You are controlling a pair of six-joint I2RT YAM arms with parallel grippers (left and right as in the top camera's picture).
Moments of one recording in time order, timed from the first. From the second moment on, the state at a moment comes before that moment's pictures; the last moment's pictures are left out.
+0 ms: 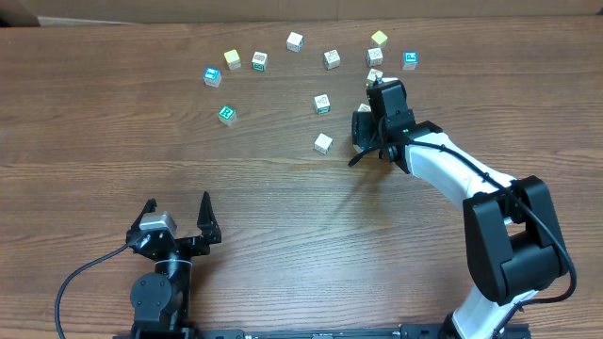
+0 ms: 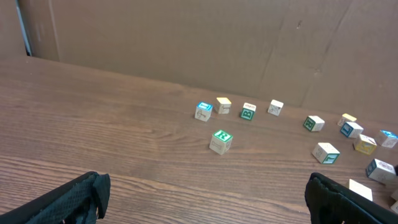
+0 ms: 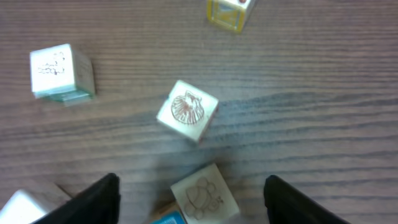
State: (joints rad) left arm -0.06 0.02 0.01 -0.07 -0.12 -0.20; right arm 0.33 1.88 1.16 -0.24 0.14 0.28
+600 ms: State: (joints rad) left arm -0.06 0.02 0.01 -0.07 -0.12 -0.20; right arm 0.31 1.90 1.13 -0.16 0.14 0.31
